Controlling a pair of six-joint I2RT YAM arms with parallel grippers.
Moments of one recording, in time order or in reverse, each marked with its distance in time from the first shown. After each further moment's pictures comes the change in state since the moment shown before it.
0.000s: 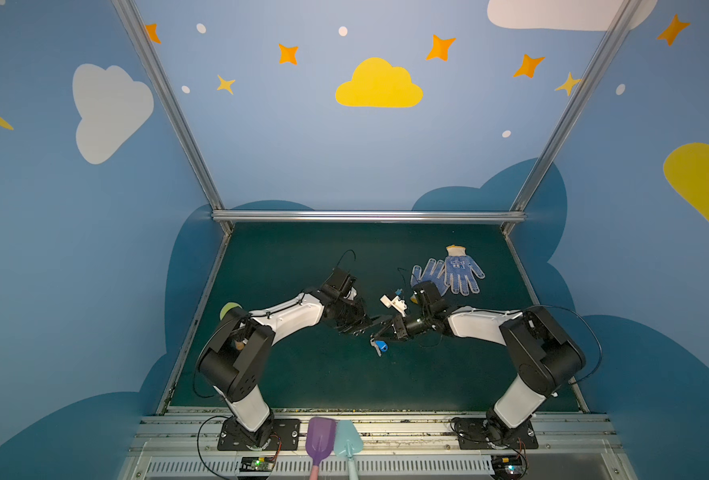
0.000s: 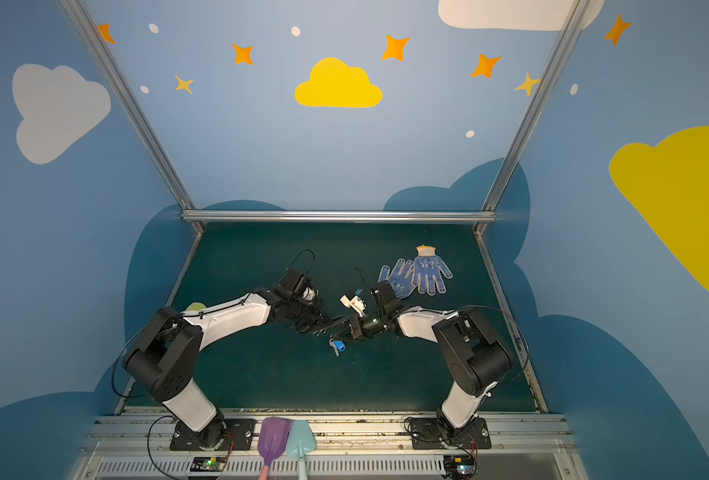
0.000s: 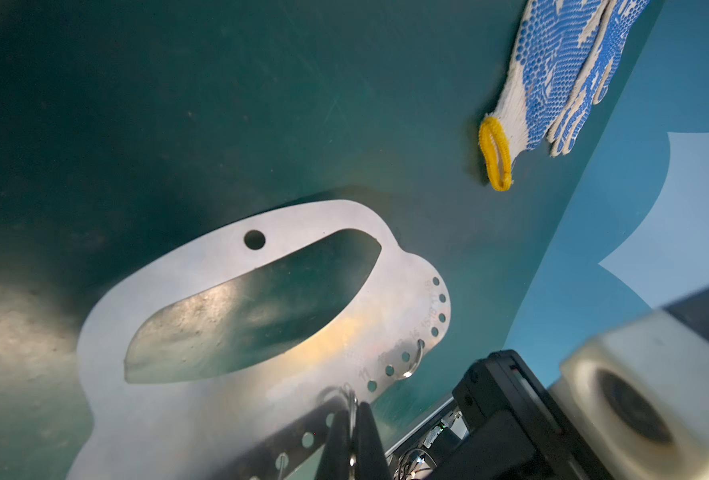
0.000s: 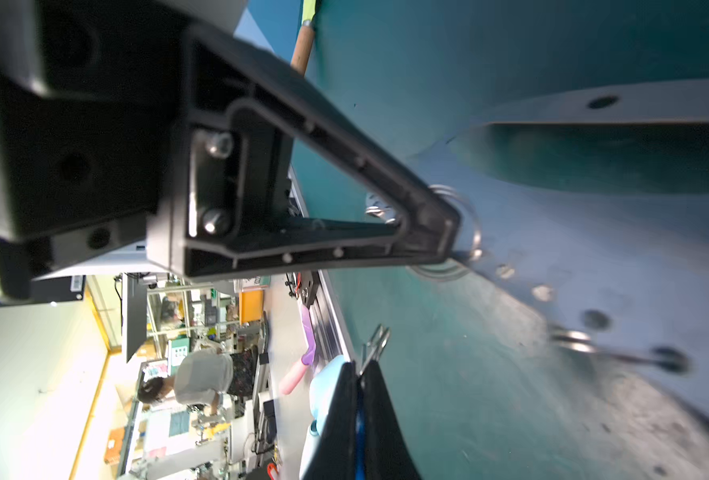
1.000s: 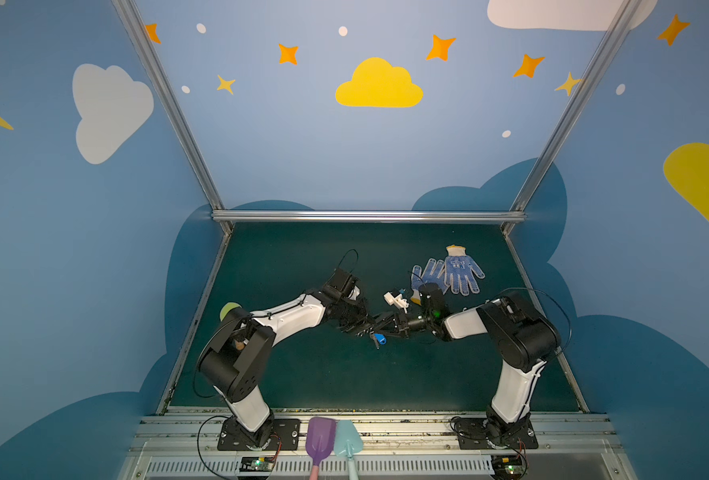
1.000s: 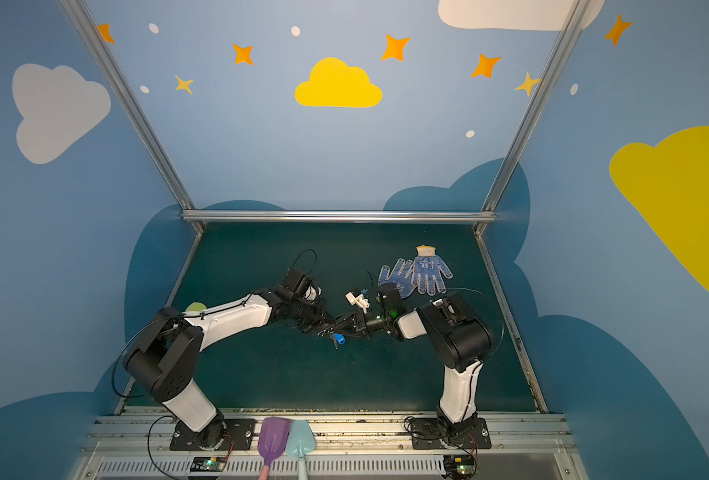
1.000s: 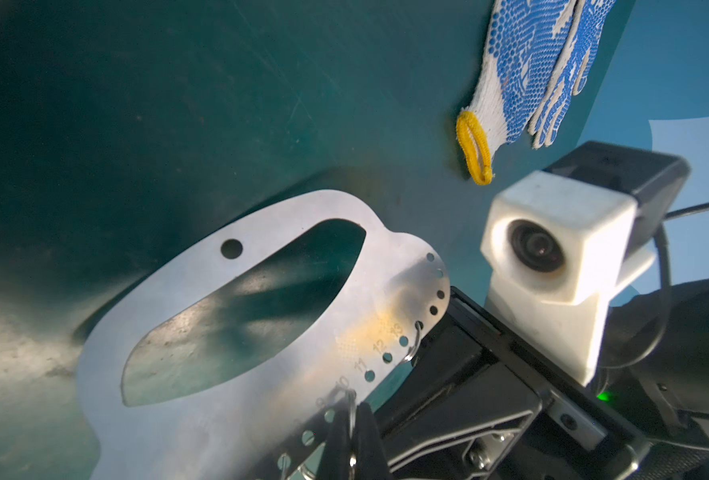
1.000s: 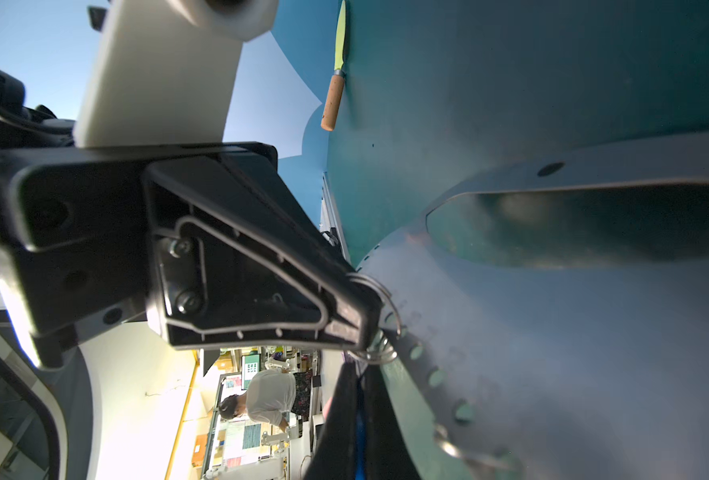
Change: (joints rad) left arm -0.020 0.000 -0.002 0.042 0.008 0.007; right arm -0.066 0.185 -0.069 0.519 -0.148 0.337
